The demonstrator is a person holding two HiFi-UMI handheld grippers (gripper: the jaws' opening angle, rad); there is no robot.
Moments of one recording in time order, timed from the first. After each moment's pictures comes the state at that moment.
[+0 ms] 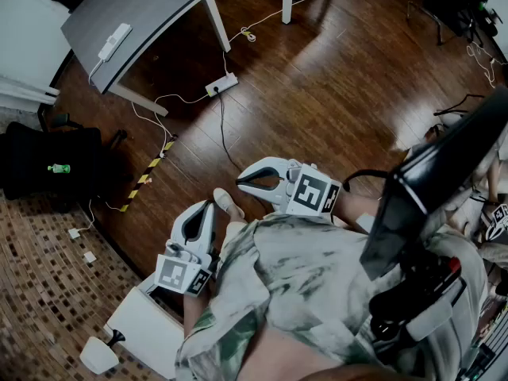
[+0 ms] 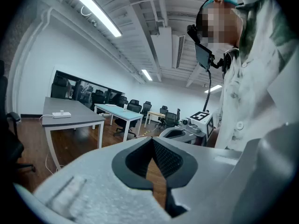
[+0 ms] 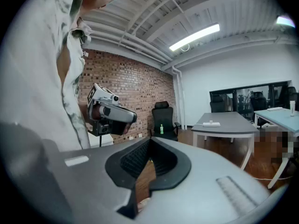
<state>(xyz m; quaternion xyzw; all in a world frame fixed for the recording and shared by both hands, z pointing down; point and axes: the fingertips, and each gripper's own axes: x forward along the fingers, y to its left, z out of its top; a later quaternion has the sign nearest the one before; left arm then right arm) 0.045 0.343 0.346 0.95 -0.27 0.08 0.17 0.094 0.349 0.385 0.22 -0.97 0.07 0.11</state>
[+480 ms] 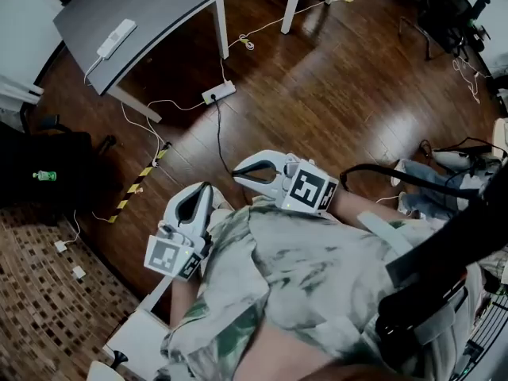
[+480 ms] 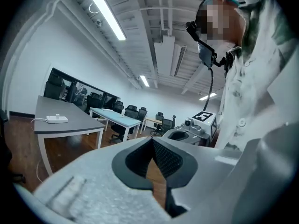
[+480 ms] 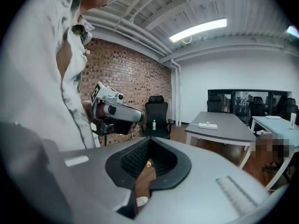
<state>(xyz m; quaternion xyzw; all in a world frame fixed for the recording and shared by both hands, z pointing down) -0.003 0.223 0.356 0.96 -0.22 0.04 0.16 0.035 0.243 0.391 0.24 -0.96 0.05 0.16</state>
